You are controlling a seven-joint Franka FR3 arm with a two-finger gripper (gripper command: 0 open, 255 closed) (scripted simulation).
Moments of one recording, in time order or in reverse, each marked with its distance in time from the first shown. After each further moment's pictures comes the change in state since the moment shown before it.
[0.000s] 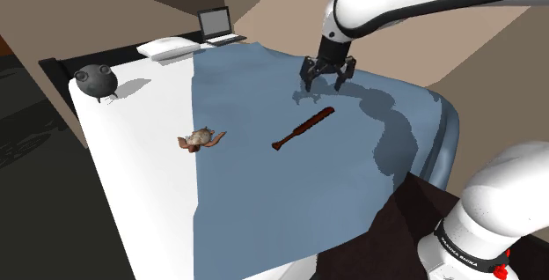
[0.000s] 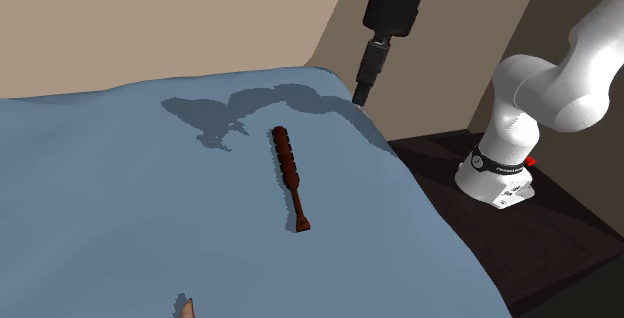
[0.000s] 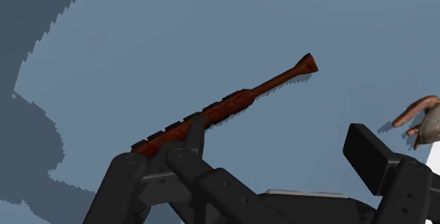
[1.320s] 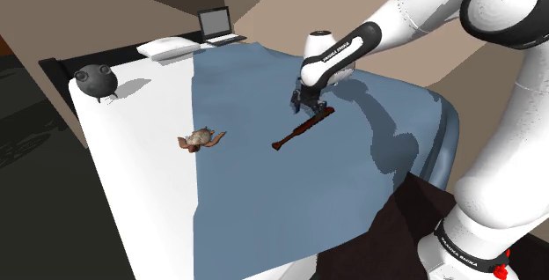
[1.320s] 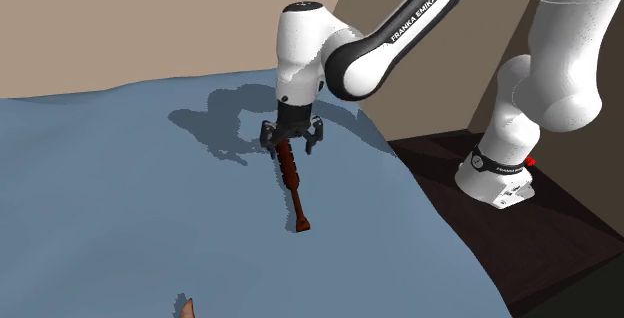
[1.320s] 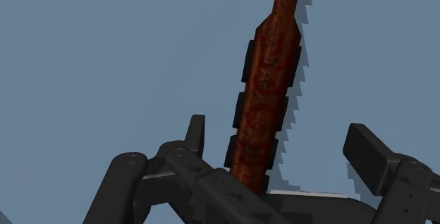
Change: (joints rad) arm -0.165 0.673 0.036 0.190 -0.157 0.388 0.845
